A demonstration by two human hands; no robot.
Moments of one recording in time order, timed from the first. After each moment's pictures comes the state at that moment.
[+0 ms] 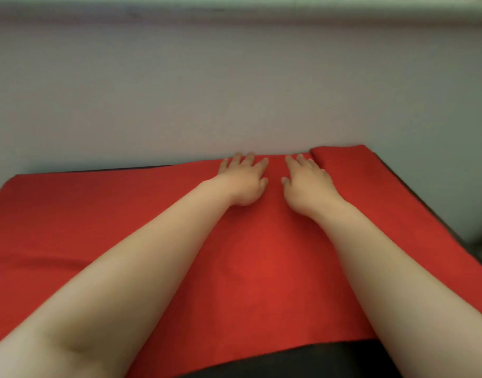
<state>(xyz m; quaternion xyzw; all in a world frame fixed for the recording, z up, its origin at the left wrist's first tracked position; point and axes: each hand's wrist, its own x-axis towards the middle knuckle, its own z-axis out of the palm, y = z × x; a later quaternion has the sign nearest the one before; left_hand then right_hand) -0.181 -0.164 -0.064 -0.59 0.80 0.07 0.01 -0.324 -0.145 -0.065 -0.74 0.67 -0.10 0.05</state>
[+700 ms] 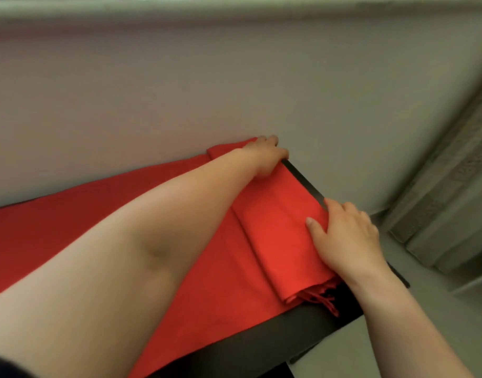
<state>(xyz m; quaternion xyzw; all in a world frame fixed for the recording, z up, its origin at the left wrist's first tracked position) -0.420 -0.223 -0.054 -0.38 0.92 -0.03 0.05 -0.511 -0.015 -0.073 -0.53 0.84 -0.13 0.05</state>
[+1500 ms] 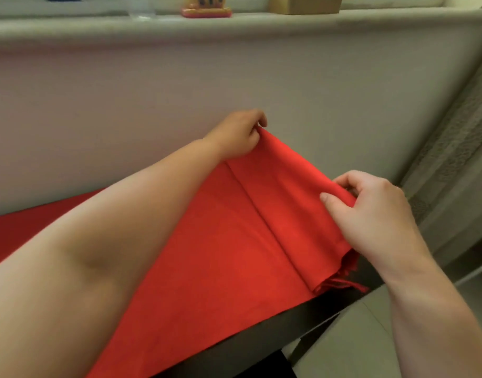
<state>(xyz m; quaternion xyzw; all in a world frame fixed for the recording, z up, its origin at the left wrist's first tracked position) -0.379 -0.213 -0.001 -0.34 0.90 0.05 -0.26 -0.510 0.019 -0.006 -0.53 0.77 -0.35 0.02</state>
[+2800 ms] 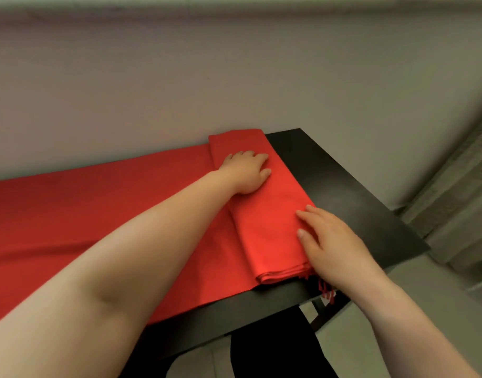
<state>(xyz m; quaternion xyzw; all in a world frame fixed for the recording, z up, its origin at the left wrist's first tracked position) -0.298 -0.144 -0.077 -0.51 0.86 0.05 -0.01 -0.433 0.044 -0.082 -0.68 0.70 -0.16 0.12</state>
